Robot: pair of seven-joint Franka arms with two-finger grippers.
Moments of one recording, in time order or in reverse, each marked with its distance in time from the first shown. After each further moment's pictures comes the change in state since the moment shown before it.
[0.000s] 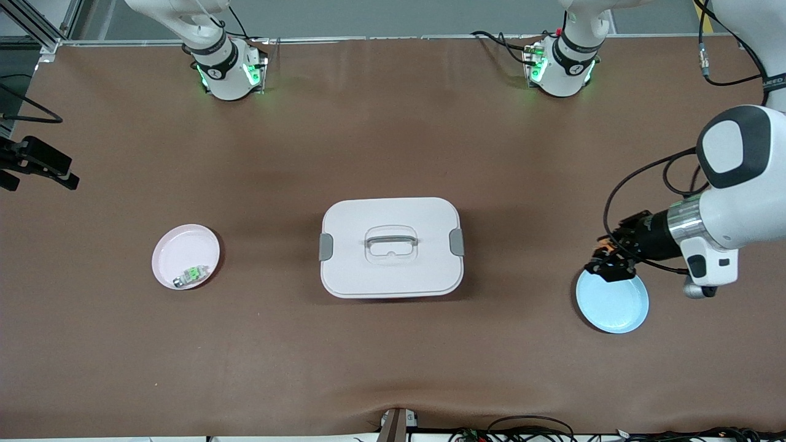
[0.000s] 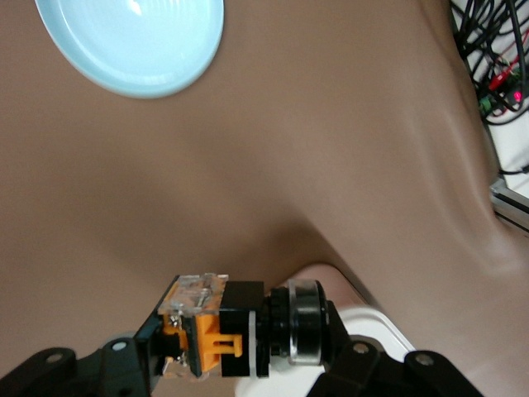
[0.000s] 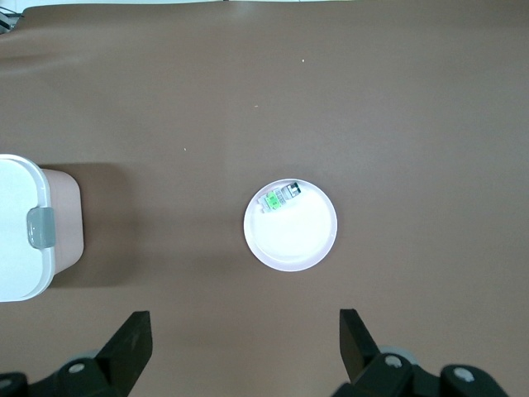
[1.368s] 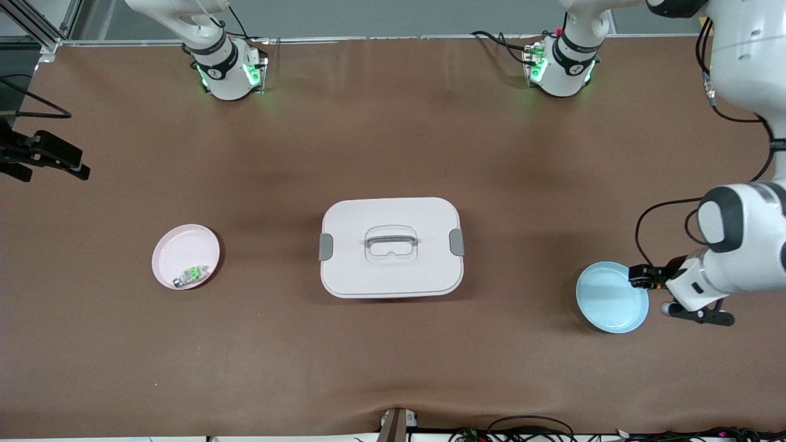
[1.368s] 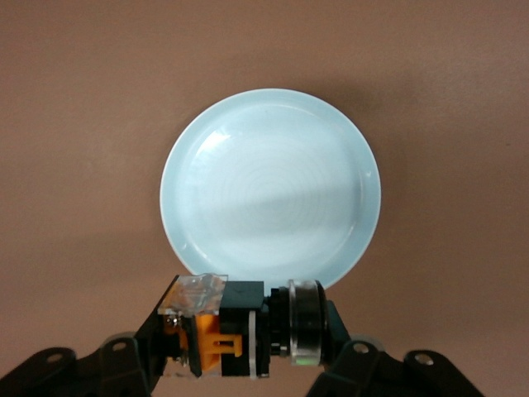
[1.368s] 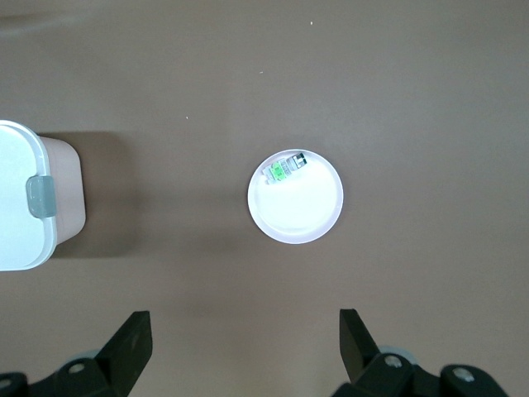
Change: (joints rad) left arm 0.027 0.213 0.196 0.000 0.316 0.097 1.227; right arm 0.001 0.001 0.007 -0.001 0.006 -0.072 0.000
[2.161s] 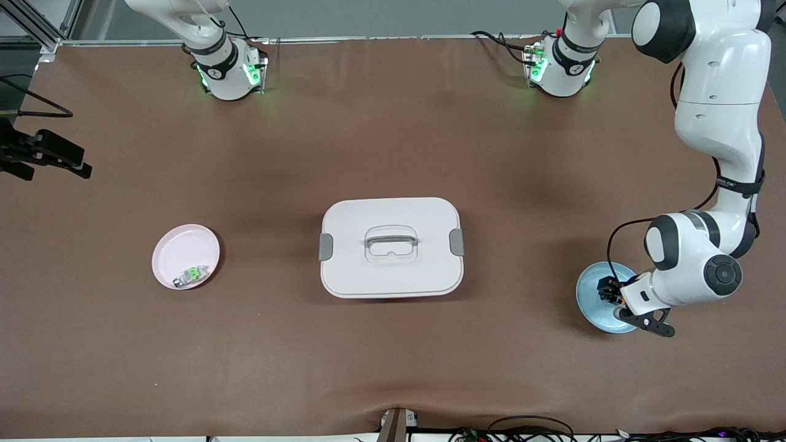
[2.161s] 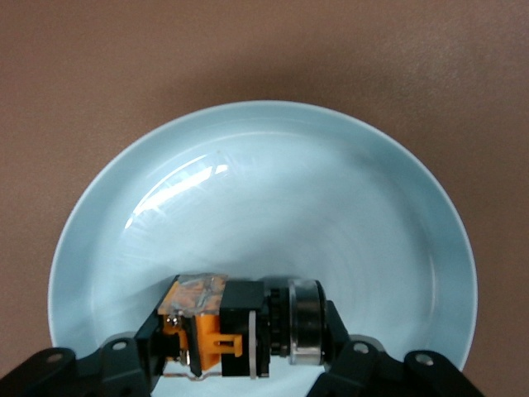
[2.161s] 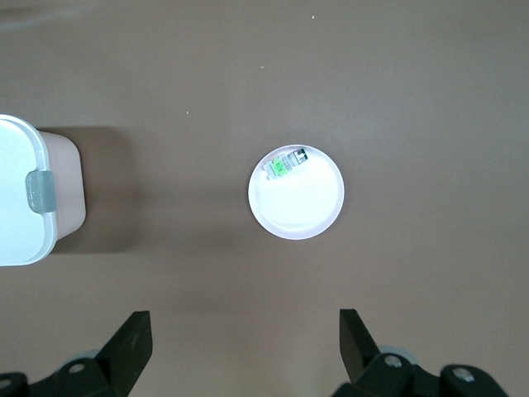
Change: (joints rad) left arm -0.021 0.232 0.001 -0.023 0.010 0.316 0.234; right arm 0.000 0.000 0.002 0.000 0.000 -0.013 0.000
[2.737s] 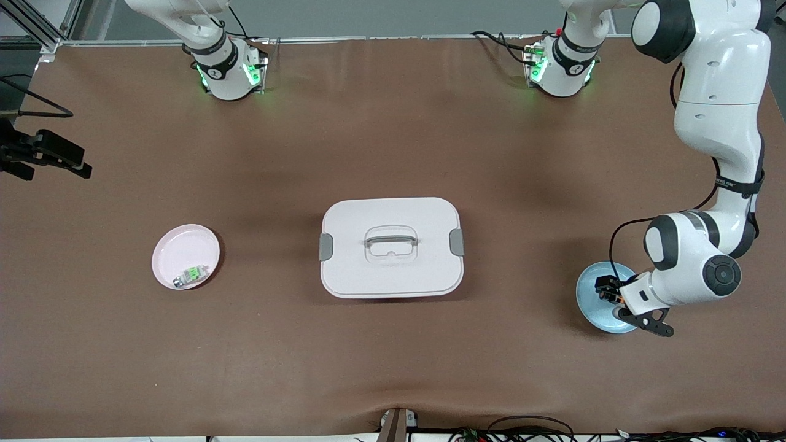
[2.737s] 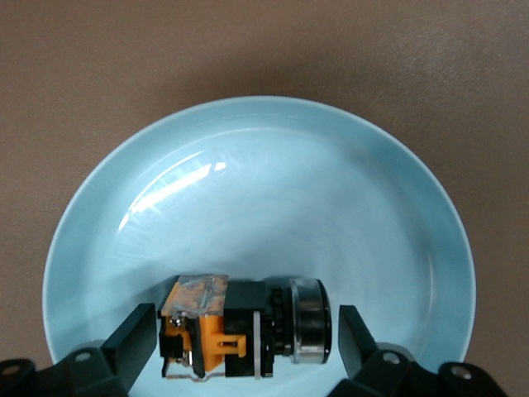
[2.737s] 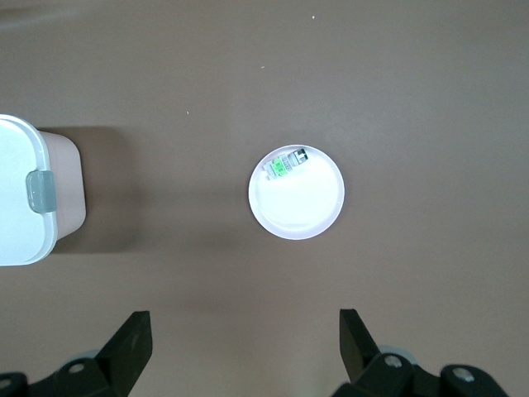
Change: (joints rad) left arm -0.001 0.000 0.000 -0.002 0.005 -0.005 0.005; right arm 0.000 0.000 0.001 0.000 0.000 0.000 0.000
